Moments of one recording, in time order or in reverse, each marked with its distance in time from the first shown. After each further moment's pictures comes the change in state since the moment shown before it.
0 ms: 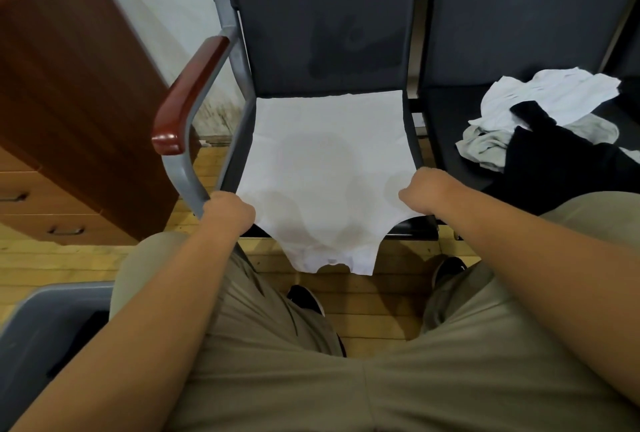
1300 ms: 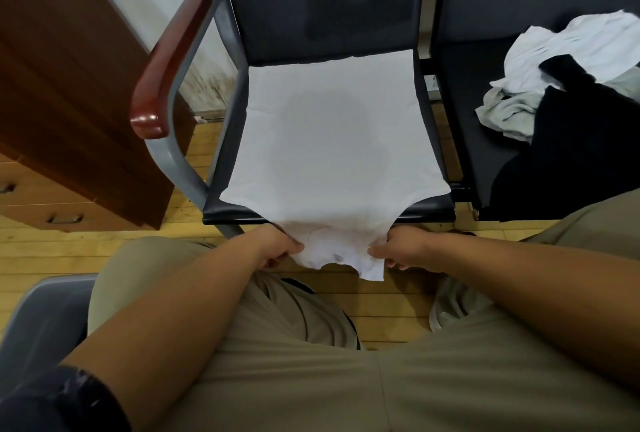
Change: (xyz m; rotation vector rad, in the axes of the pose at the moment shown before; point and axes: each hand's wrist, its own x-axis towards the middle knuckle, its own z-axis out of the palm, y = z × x) left_hand 0.014 -0.041 0.106 -0.162 -0.614 -0.108; right_hand 0.024 0.026 0.152 0.369 -0.478 -0.166
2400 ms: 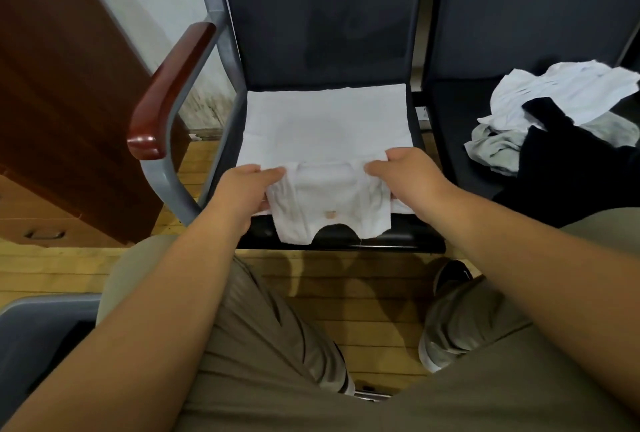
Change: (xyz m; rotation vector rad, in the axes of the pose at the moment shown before) left_hand -0.093 0.113 -0.055 -0.666 0.283 0.381; right_hand -0.058 -0.120 -0.098 0.421 0.520 -0.251
